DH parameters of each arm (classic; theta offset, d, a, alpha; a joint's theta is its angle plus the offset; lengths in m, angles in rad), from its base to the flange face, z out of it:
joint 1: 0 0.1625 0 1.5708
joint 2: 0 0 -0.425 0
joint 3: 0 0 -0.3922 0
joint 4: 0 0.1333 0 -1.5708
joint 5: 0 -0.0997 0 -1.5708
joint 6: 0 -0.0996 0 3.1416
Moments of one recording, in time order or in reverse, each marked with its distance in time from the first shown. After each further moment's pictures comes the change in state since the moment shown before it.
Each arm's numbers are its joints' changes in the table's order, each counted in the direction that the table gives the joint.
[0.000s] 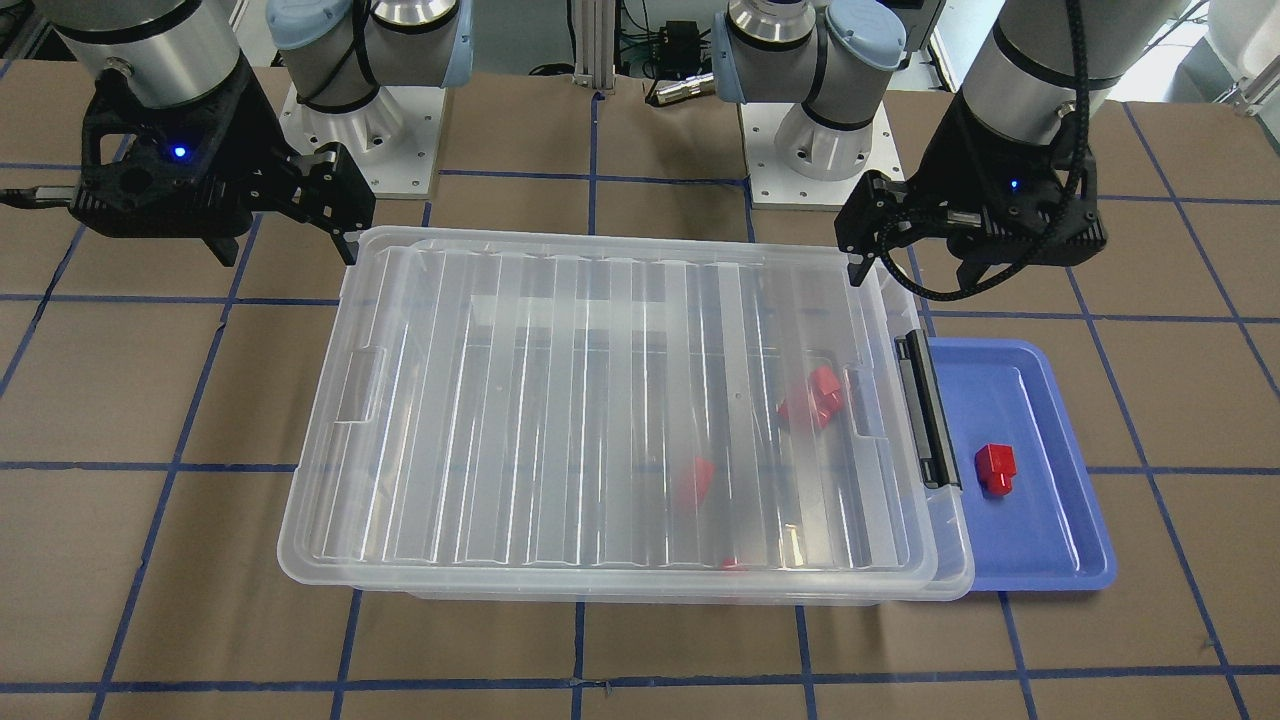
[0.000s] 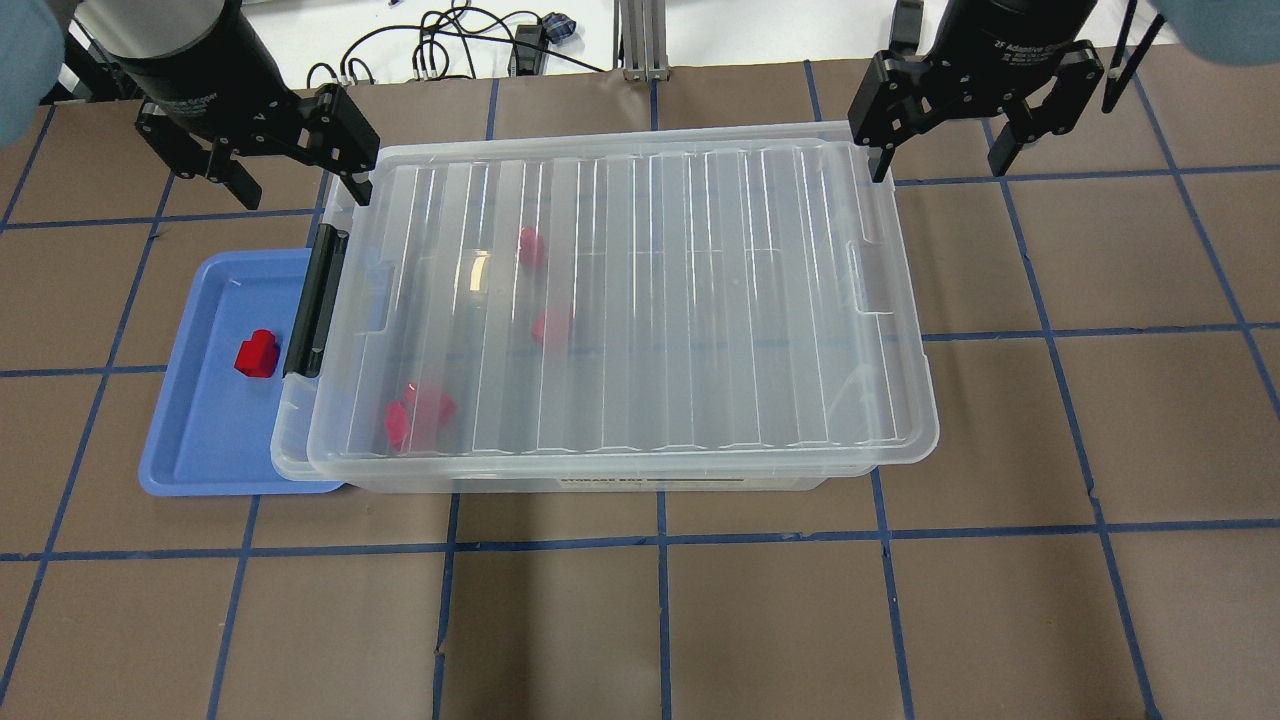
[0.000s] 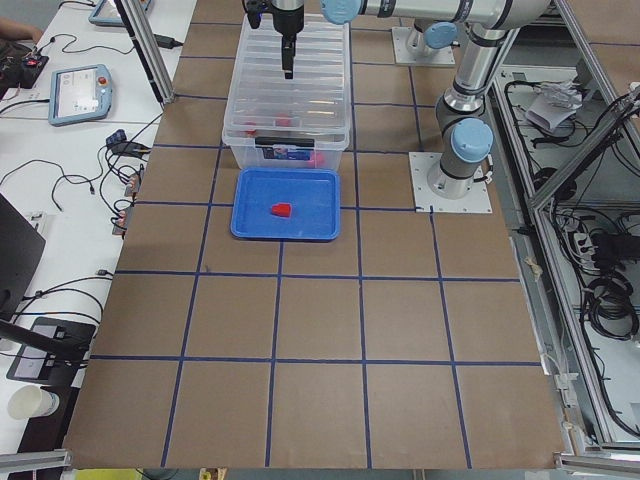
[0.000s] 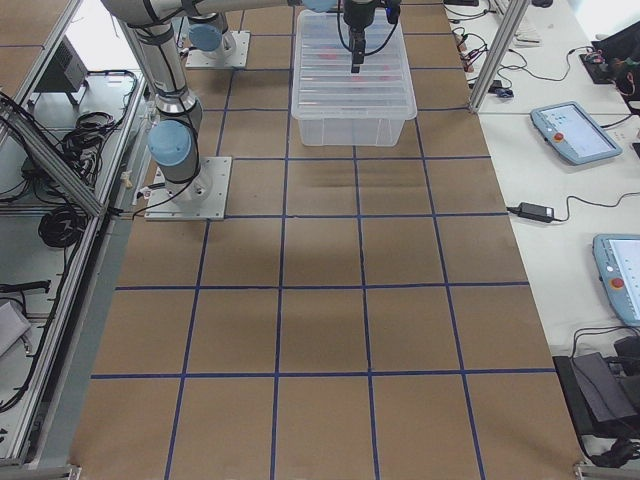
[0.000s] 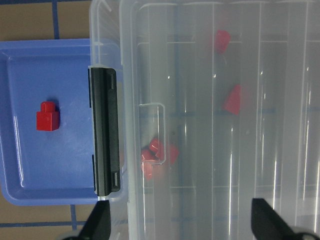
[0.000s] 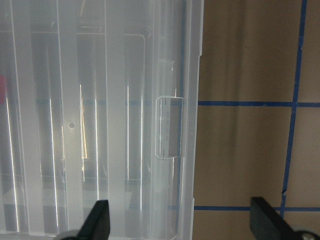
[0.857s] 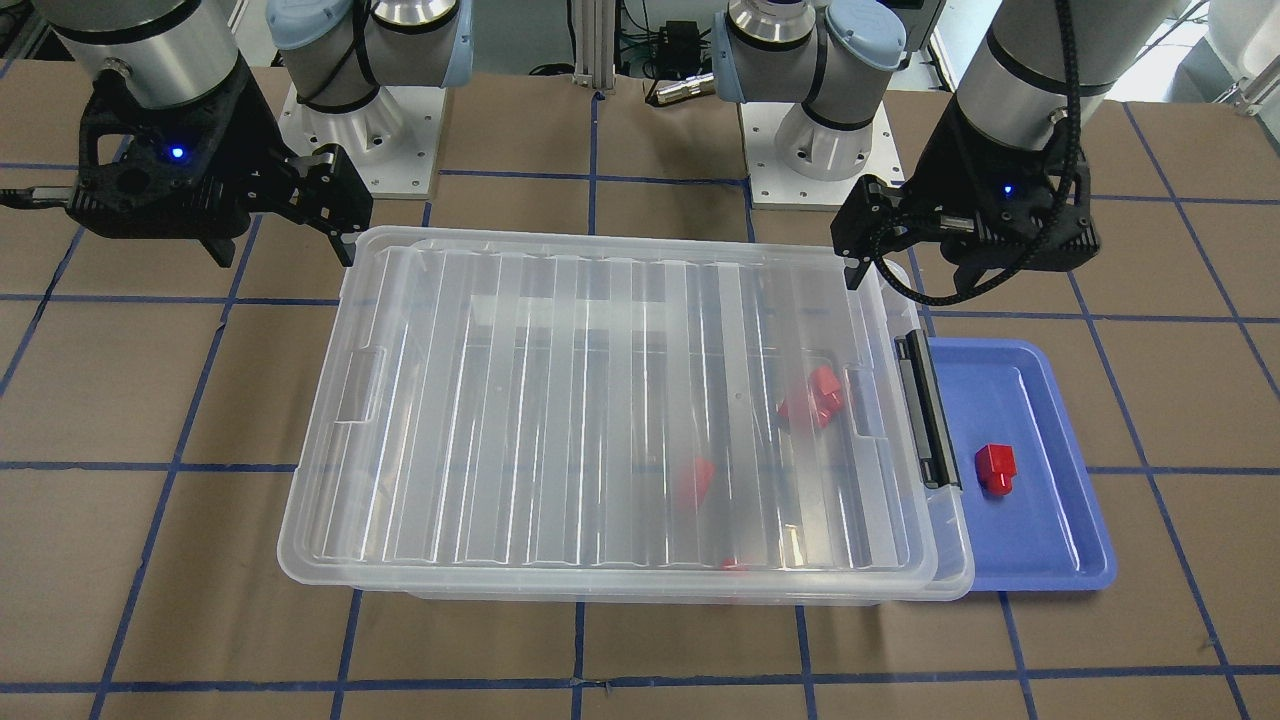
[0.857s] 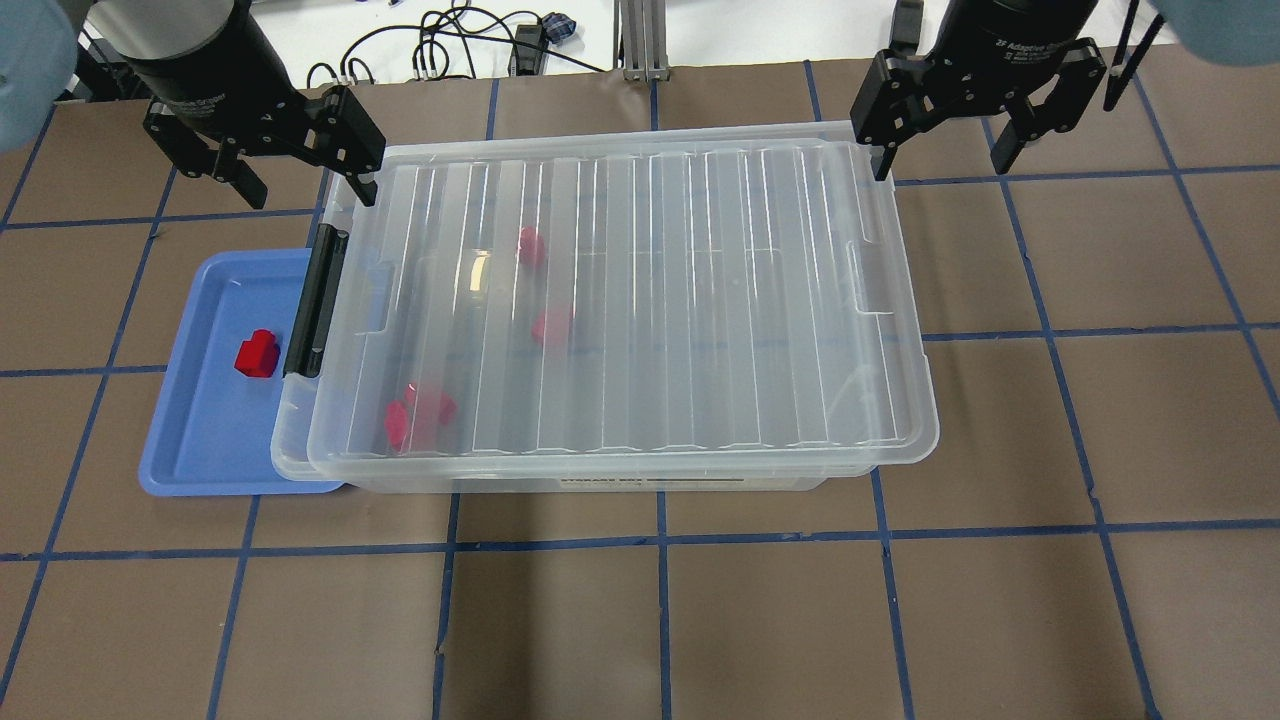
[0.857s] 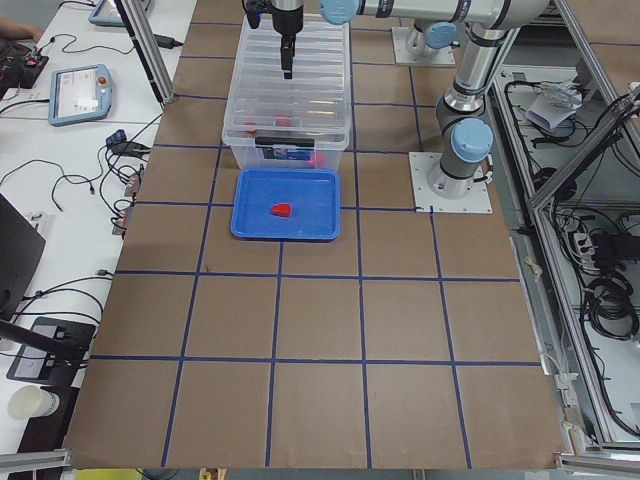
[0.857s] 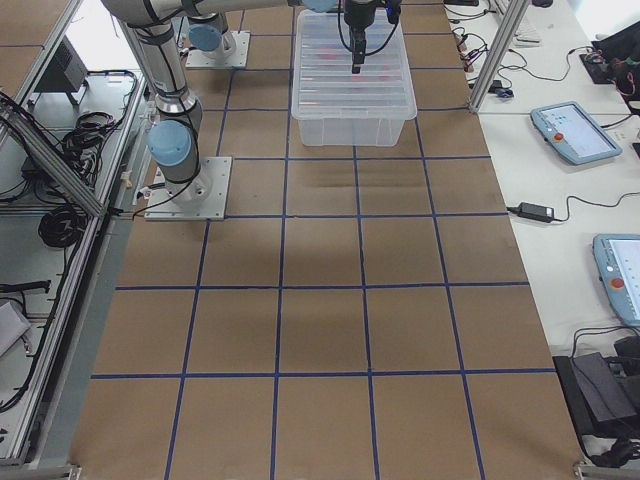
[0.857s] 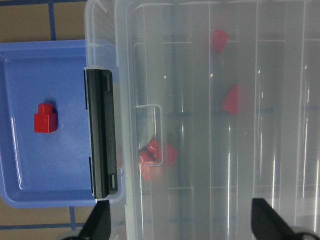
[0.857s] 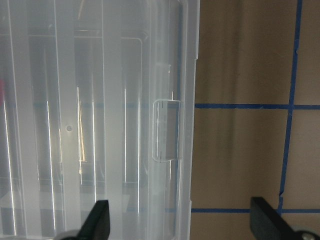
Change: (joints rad) left arm -0.005 -0.005 0.000 0.007 -0.003 -0.002; right arm 0.000 0.001 0.000 -0.001 0.007 0.000
